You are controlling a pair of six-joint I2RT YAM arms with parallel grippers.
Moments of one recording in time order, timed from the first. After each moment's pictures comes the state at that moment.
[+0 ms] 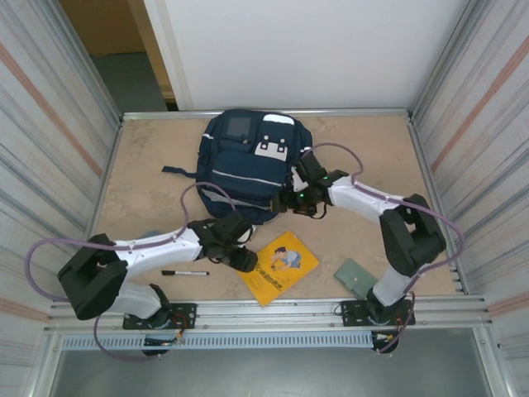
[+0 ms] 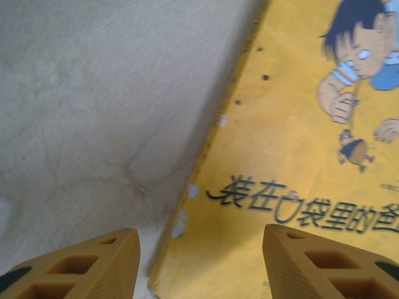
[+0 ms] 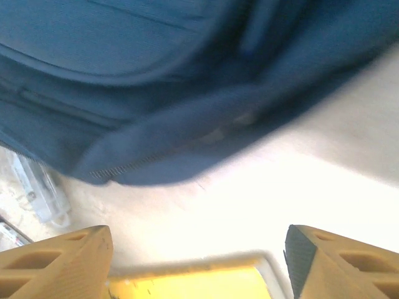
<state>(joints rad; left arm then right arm) -0.90 1.38 0.71 -0.54 0.14 -0.42 0.55 1.65 1.08 -0.56 -0.31 0.56</state>
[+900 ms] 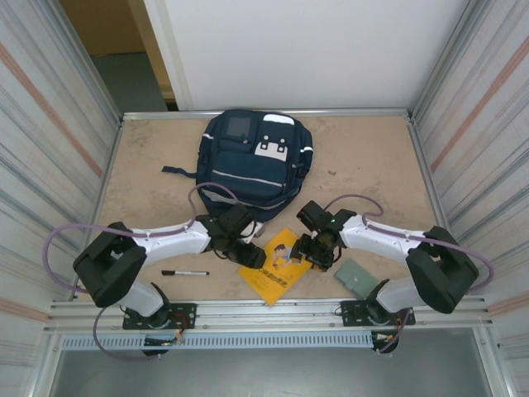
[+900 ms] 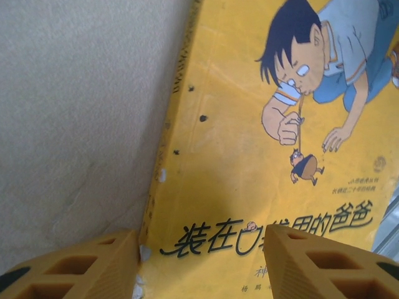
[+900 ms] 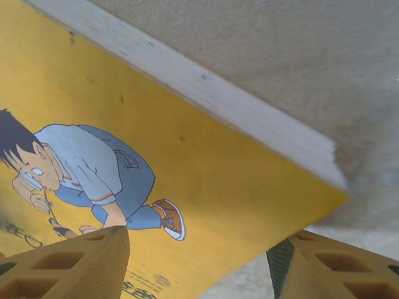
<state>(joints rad) -0.86 1.50 0.74 -0.44 0.35 -0.41 0.77 1.40 0.71 -0.67 -0.26 1.12</state>
